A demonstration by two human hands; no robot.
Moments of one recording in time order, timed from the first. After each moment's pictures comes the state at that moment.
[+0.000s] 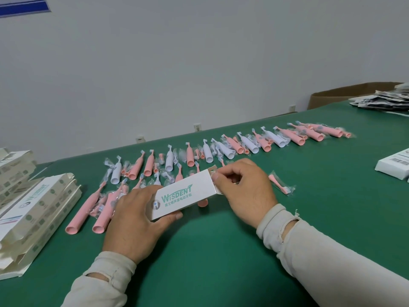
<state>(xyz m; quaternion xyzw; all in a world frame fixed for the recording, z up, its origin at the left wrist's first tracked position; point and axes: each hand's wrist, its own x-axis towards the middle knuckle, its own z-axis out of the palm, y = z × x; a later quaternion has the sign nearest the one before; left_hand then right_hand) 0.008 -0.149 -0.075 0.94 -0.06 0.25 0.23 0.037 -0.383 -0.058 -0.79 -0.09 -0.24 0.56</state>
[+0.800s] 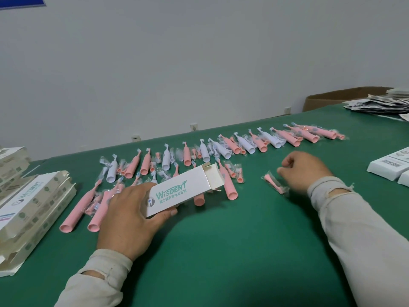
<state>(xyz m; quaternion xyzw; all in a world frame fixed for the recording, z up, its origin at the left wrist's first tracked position) 0.007 -0.148 -0.073 0.93 -0.06 0.27 0.23 0.084 -0.509 -0.050 -0.95 0.13 -0.08 0.28</state>
